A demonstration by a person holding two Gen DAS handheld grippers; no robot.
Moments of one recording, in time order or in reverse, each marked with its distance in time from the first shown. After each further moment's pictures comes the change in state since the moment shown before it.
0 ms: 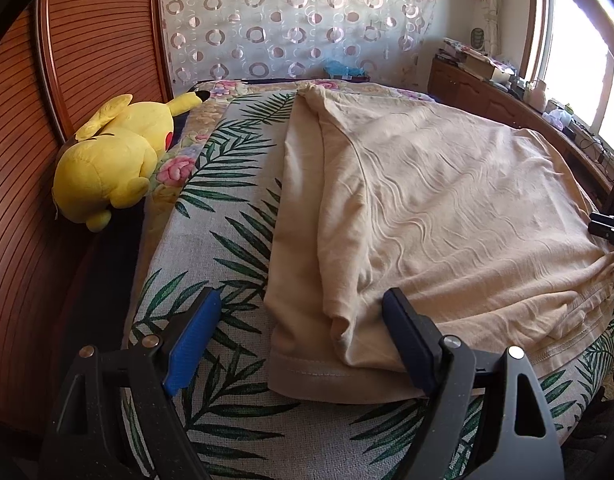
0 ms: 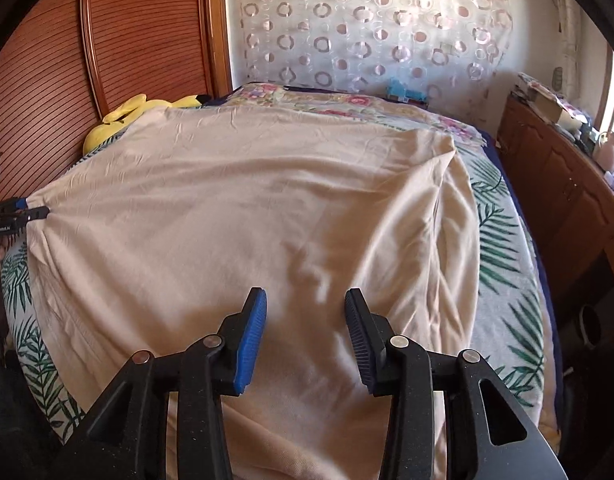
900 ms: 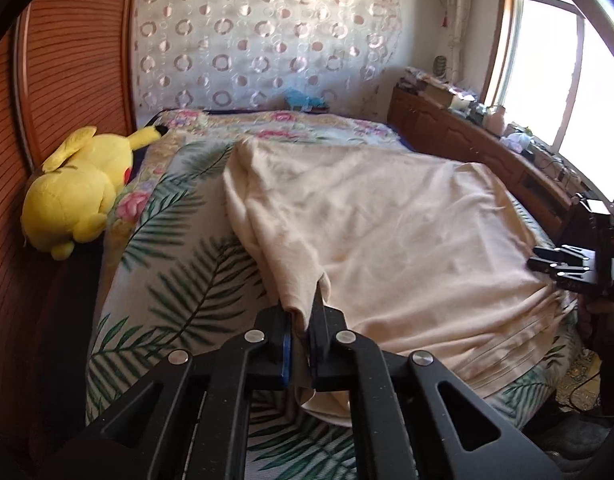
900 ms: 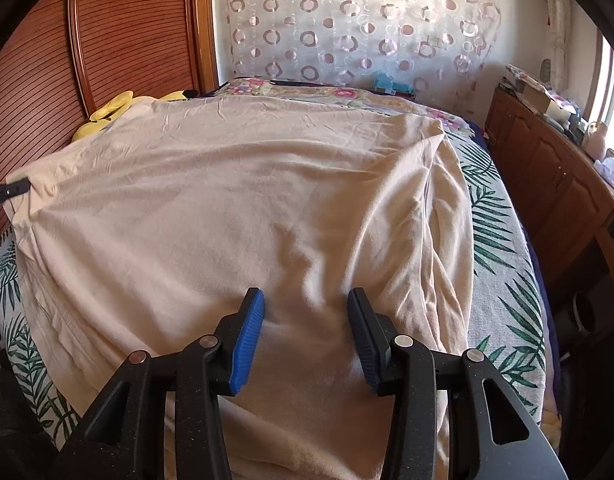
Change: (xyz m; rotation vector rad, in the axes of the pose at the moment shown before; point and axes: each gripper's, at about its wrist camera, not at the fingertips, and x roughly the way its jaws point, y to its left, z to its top) left arm -0.036 -0.042 0.026 0.017 -0.117 -0.161; right arm 0.001 0.001 -0.001 0.019 0.004 -0.040
